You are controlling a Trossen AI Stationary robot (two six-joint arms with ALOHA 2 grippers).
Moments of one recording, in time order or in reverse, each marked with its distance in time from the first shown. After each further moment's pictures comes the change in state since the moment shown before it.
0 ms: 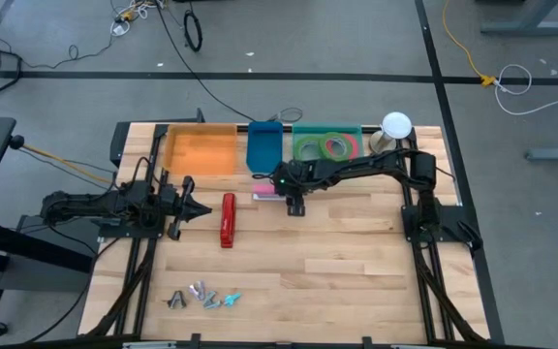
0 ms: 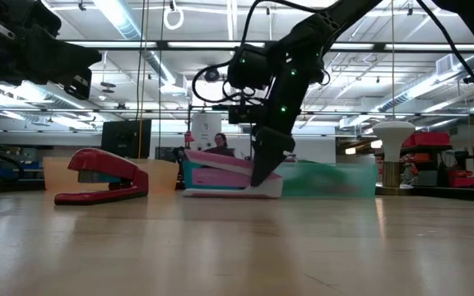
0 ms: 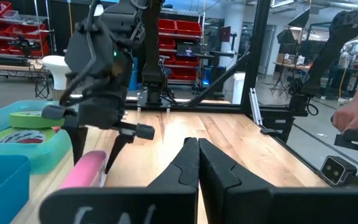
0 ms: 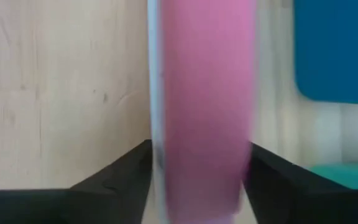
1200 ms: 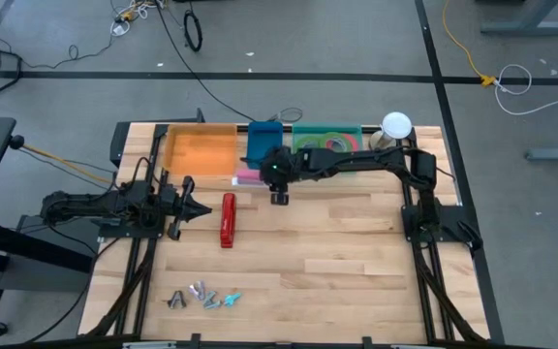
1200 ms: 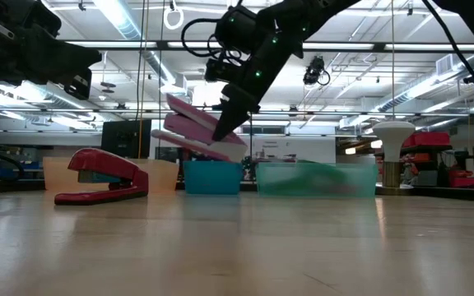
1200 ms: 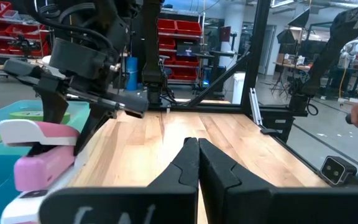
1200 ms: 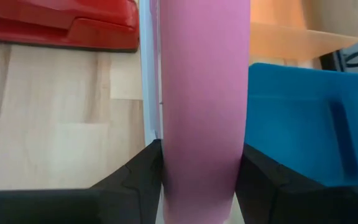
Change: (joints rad) left arm 0.000 0.000 0.000 0.000 0.000 0.000; right arm -0.001 -0.002 0.203 0.043 0.001 -0.053
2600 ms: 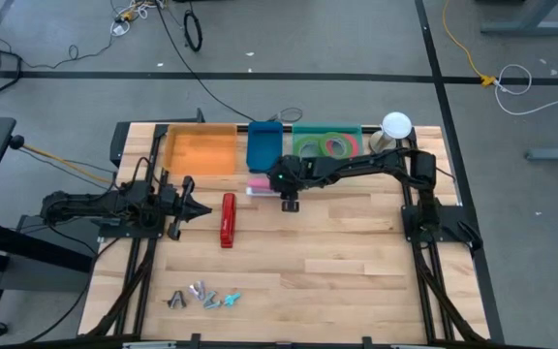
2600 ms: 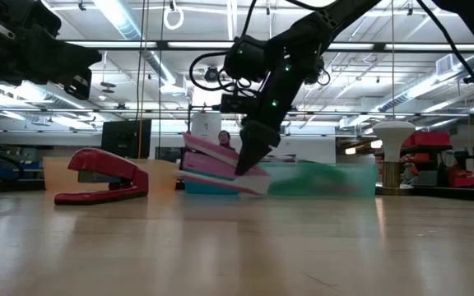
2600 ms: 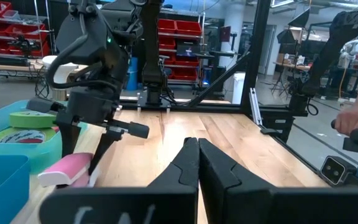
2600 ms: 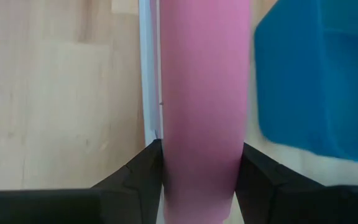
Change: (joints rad) left arm 0.000 0.000 0.000 0.000 0.000 0.000; right arm -0.005 0.003 -0.180 0.062 0.010 0.000
